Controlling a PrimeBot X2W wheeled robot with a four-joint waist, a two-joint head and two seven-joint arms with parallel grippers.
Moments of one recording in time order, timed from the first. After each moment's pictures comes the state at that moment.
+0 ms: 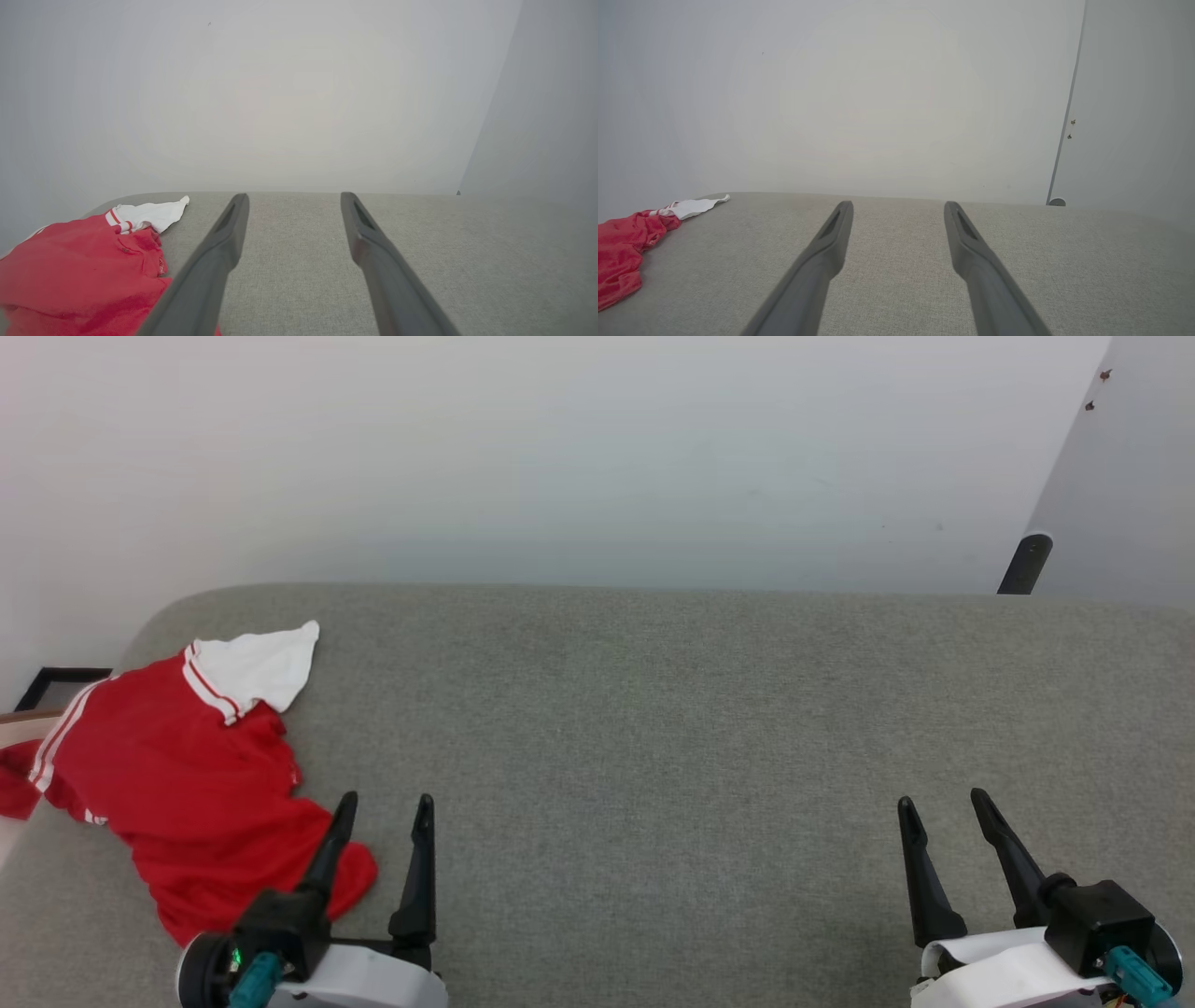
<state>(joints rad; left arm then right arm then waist) -0.04 0.09 -0.05 0.13 -0.17 -0.08 -0.25 -0.02 -0.05 0.05 0.13 0.16 0.13 -0.24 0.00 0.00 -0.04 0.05</state>
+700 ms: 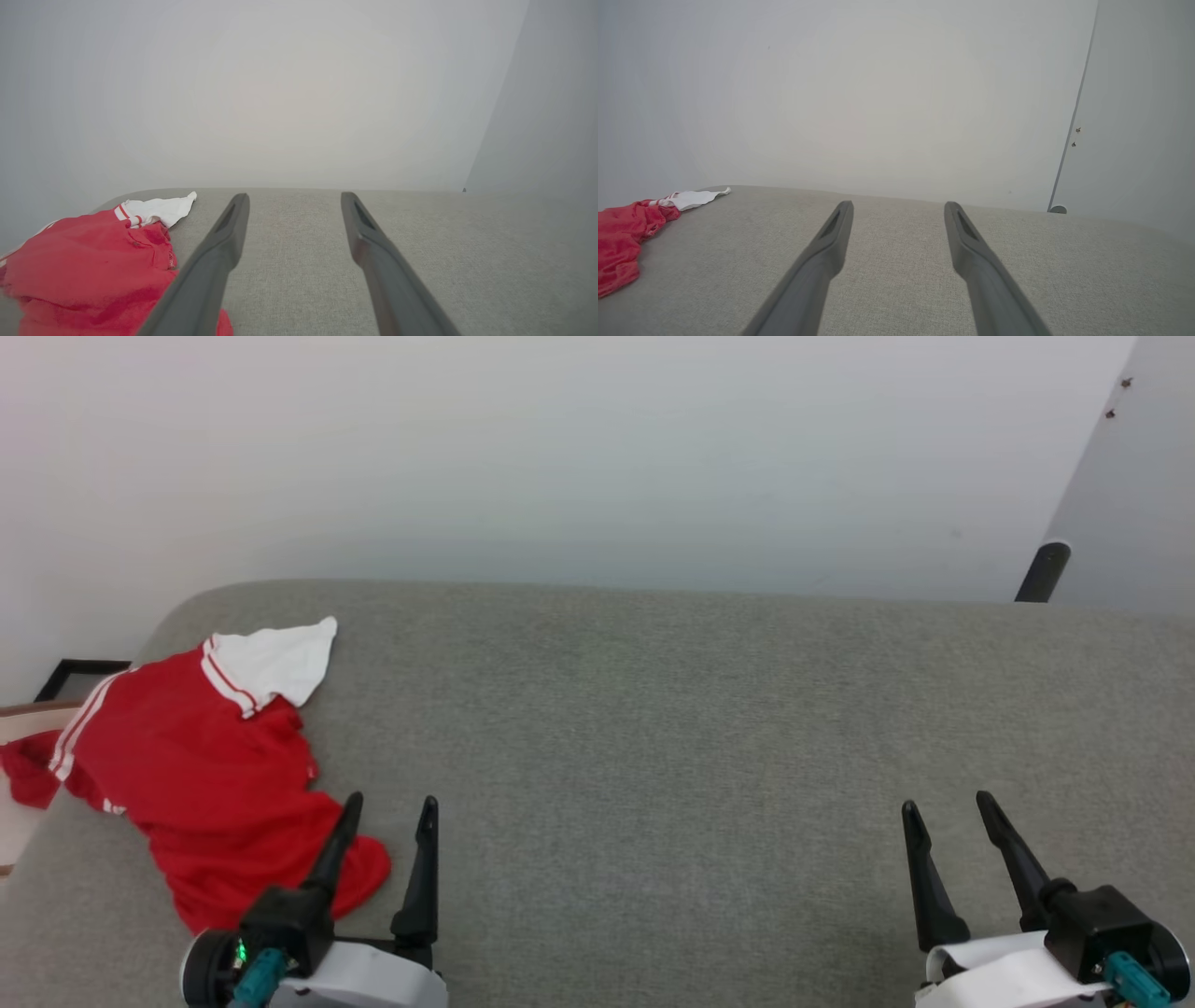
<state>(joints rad) -0.05 0.07 -0.03 0.17 -0.14 -0.10 -0.26 -0.02 -0.05 0.04 0.12 0.11 0.13 -0.25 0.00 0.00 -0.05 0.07</state>
